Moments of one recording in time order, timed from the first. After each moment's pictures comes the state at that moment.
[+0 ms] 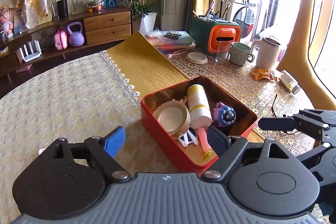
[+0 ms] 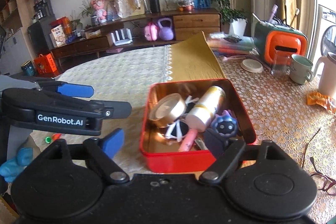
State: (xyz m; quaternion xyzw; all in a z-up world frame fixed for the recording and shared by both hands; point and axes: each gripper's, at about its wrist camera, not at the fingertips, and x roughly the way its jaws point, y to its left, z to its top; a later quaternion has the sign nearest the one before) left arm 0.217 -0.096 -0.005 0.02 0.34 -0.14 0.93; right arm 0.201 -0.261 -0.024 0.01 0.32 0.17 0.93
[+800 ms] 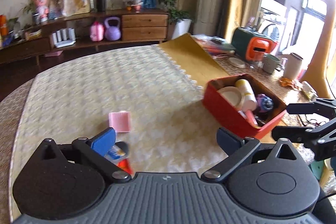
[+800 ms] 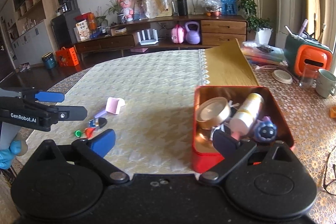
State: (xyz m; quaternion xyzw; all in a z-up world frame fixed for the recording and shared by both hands) left arm 0.146 0.040 -0.013 -0.03 0.33 -0.06 0.94; right arm 0.185 -0.203 -0.022 -0.01 0.31 0.23 0.92
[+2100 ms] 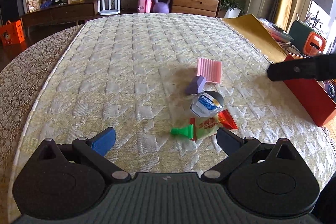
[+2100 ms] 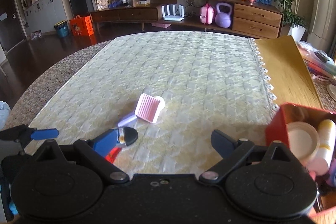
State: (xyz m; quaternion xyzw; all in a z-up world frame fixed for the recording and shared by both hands) left arm 0.140 0.142 -0.119 -0.08 0.37 0.05 0.93; right arm 0.268 -0.052 -0.060 -0.07 0.37 0.27 0.89
